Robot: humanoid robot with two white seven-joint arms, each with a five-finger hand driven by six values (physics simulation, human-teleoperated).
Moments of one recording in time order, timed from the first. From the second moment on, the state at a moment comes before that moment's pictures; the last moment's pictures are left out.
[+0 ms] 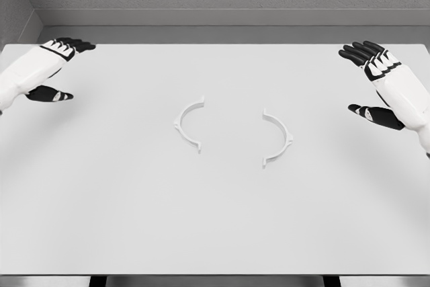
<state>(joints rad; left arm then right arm) -0.48 0.77 -0.39 -1.19 -0.49 -0.61 -0.06 -0.05 -0.66 0.03 -1.65 0.50 -0.61 -0.09</state>
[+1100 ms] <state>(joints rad) -0.44 0.61 -0.47 -1.39 -0.52 -0.61 -0.06 -0.19 -0.52 0.23 -1.48 0.78 -0.61 0.17</state>
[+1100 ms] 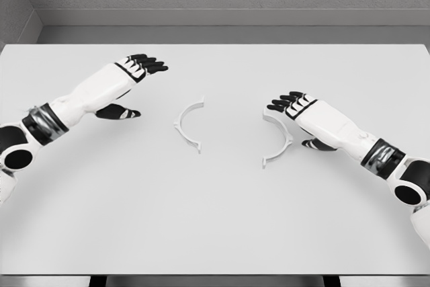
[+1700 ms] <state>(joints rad) -0.49 0.50 -0.51 -1.32 -0.56 -0.61 -0.06 -0.22 -0.51 0.28 -1.48 0.78 -0.60 0.17</state>
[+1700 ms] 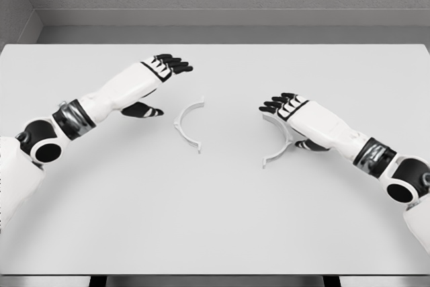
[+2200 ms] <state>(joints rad) -0.54 0.46 -0.55 -1.22 -0.56 -0.61 -0.07 -0.26 -0.49 0.33 -1.48 0.78 -0.57 0.17</state>
